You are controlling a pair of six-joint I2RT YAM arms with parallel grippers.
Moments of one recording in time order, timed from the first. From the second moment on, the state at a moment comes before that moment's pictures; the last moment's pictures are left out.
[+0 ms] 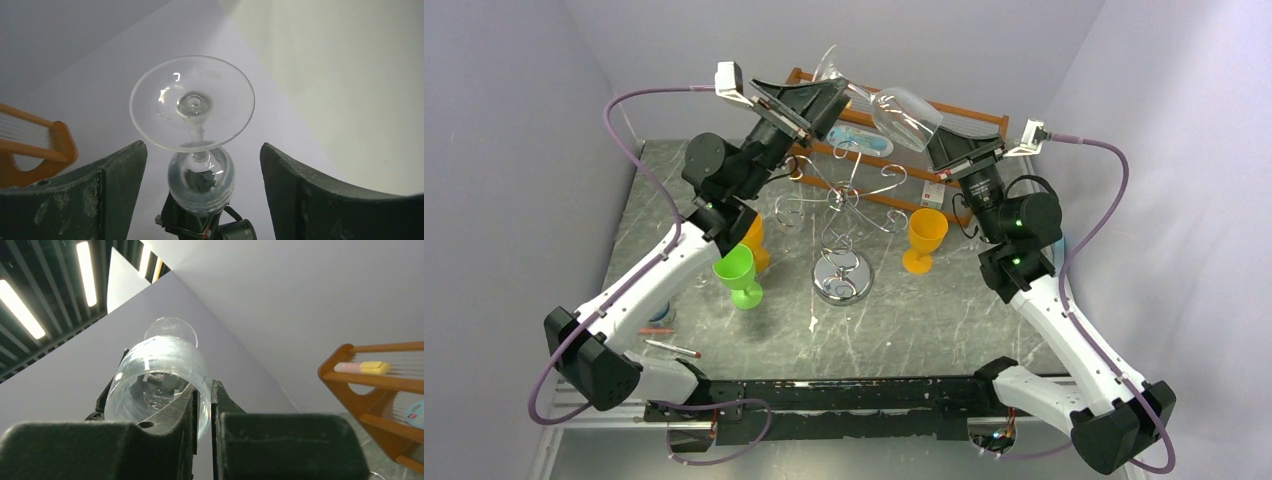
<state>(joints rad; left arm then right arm) -0.64 1.35 1.36 0.52 0.11 -1.26 0.45 1.00 0.99 0.58 -0.05 0.92</state>
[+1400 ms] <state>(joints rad) -0.82 1.33 1.41 0.65 -0.11 -0.71 0.47 0.59 0.82 0.13 0.00 0.79</state>
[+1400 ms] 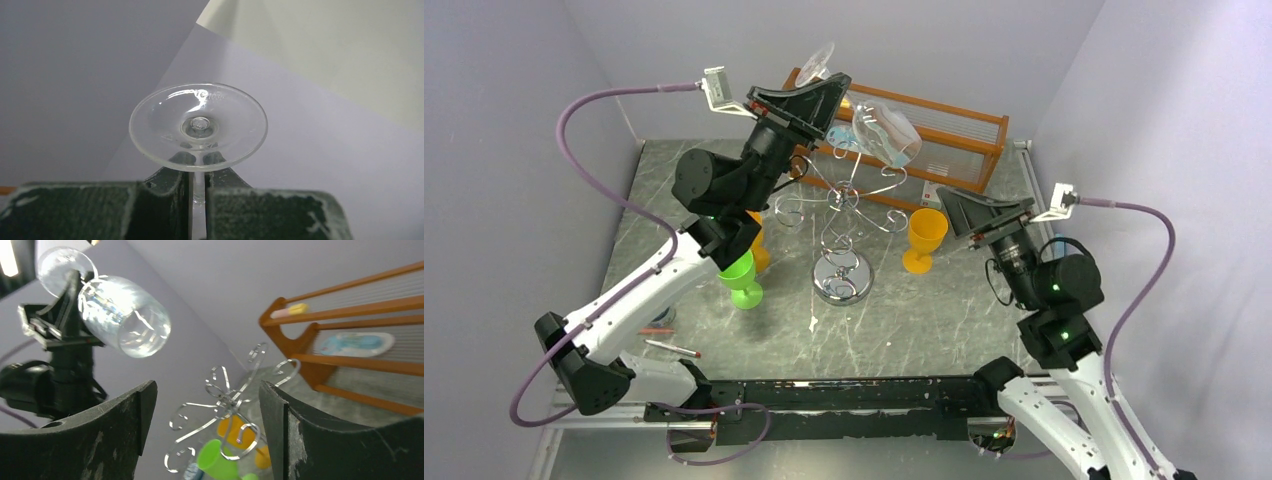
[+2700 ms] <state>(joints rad) -0.89 1.31 1.48 0.18 0.67 -0.51 0.47 0.86 1.16 0.01 -0.84 0.49</state>
